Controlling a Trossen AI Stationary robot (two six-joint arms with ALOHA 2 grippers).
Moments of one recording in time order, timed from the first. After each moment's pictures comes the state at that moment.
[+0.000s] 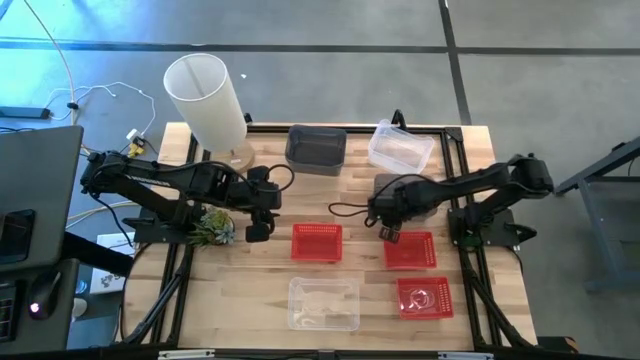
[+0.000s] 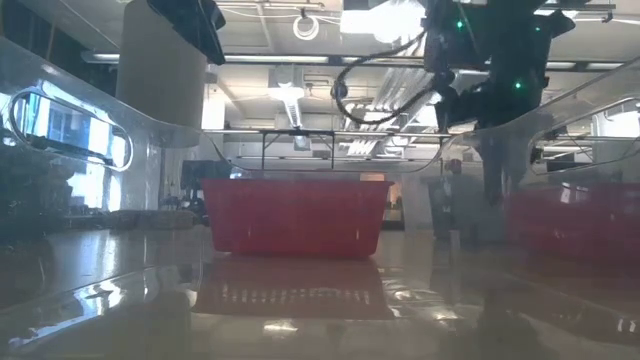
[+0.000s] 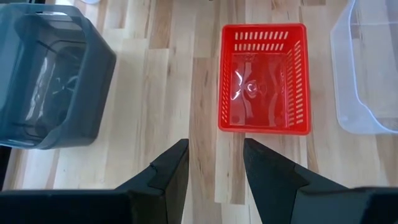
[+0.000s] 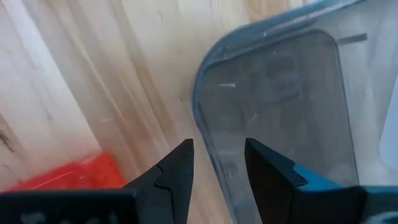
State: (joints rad) left arm -0.02 1.29 1.21 -0.93 -0.22 -0.09; right arm 0.04 1.50 0.89 -0.84 0.20 0.37
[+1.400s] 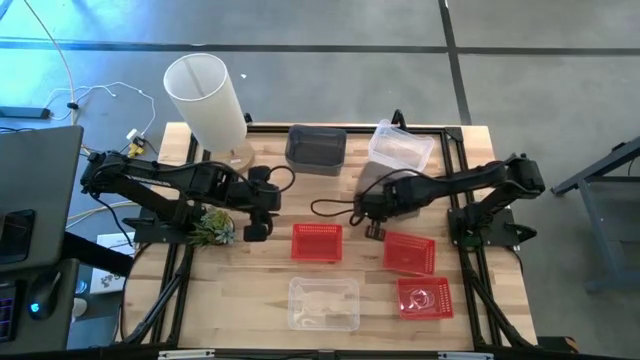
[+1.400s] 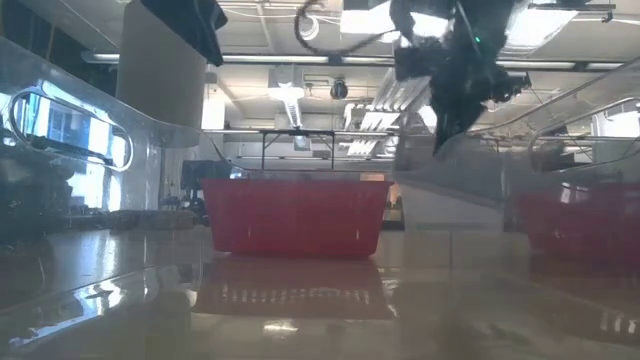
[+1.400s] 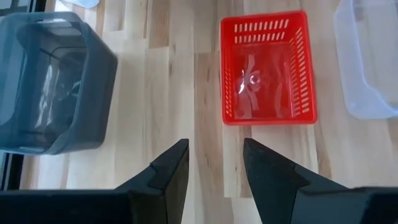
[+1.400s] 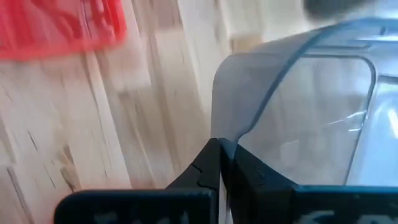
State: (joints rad) left arm -0.02 1.29 1.21 -0.95 -0.23 -0.02; right arm 0.07 1.56 1.15 -0.88 0.26 0.23
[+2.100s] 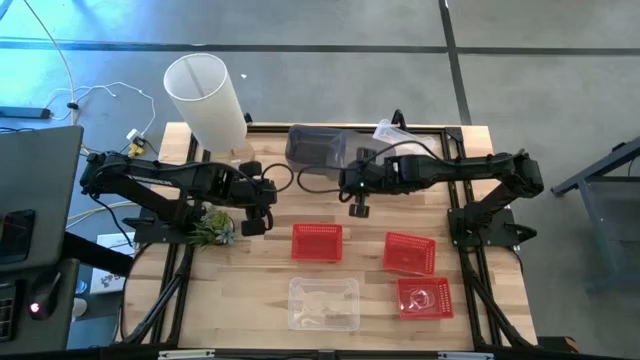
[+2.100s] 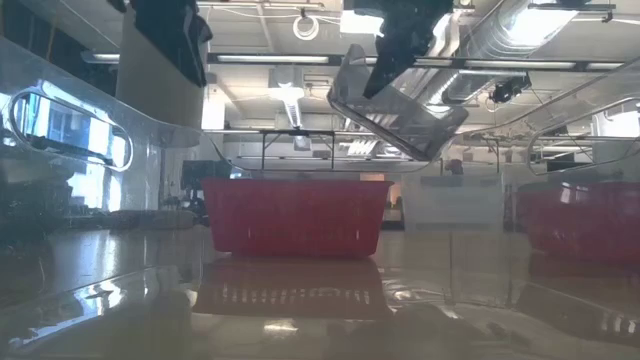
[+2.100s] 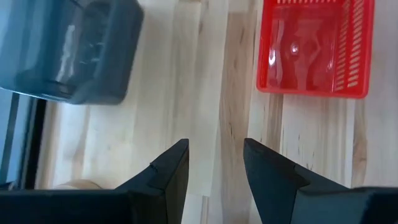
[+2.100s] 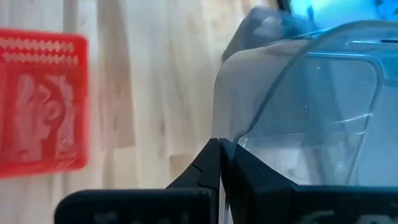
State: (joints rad) left arm 0.01 1.28 1.16 -1.04 -0.30 -0.10; right arm -0.03 1.56 1.37 -0.73 0.33 -0.12
